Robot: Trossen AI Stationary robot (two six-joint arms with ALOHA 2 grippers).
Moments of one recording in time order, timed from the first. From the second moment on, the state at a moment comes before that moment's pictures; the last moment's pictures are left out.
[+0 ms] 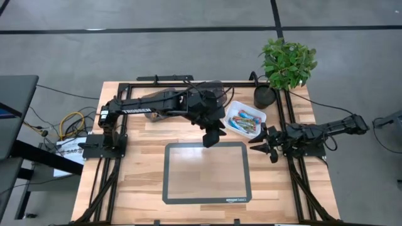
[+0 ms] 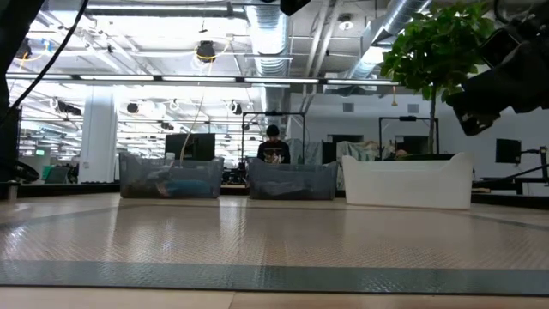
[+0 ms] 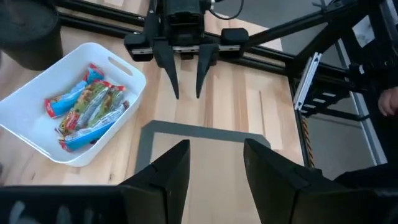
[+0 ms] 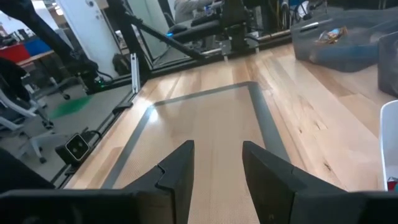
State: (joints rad) left arm 0.01 1.91 2.09 -0.84 0.18 -0.23; right arm 0.18 0.20 0.01 0.01 0.00 0.26
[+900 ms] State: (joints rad) left arm -0.12 1.64 1.03 0.01 0.27 -0.29; right arm 0.18 0.20 0.01 0.01 0.00 0.25
